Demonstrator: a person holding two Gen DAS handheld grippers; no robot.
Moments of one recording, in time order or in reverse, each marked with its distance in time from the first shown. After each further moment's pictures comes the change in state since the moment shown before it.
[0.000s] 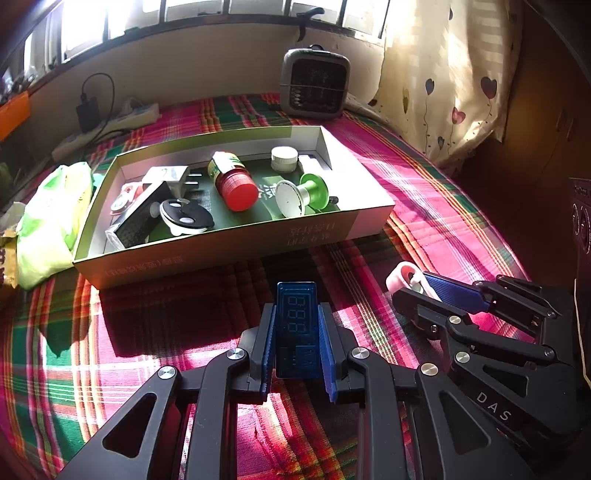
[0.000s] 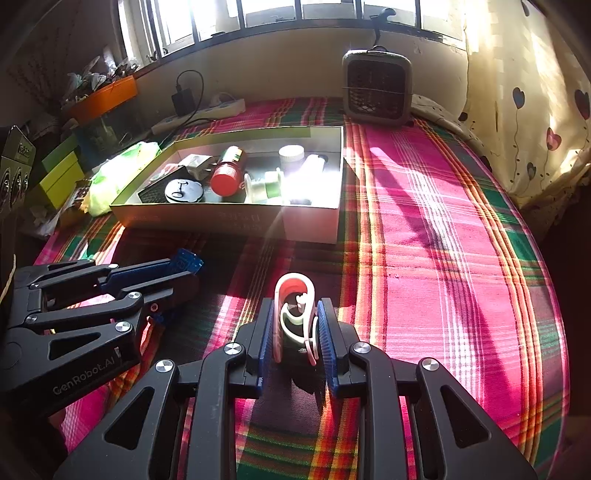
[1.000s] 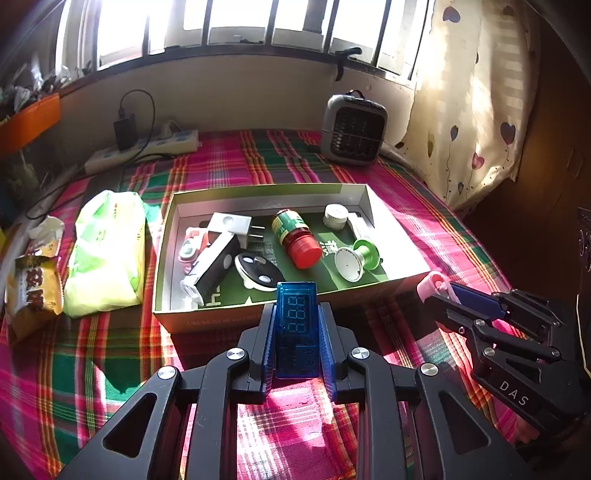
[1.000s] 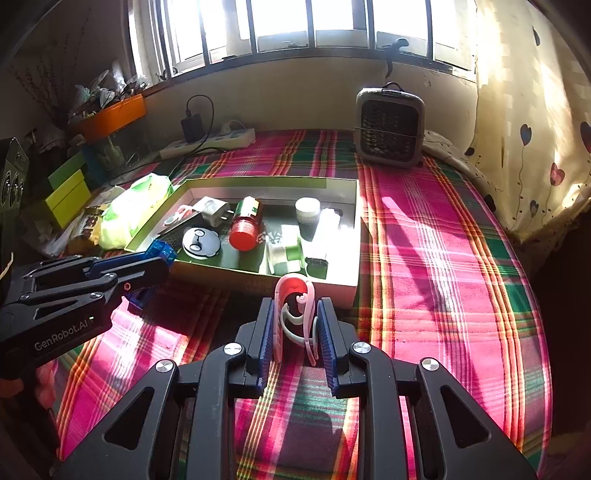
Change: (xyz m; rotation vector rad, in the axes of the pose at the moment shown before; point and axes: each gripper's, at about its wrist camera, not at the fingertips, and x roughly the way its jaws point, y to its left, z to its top) left arm -0.033 0.050 0.029 -0.071 -0.099 0.035; right arm -0.011 0.019 0.039 -0.027 -0.074 -0.002
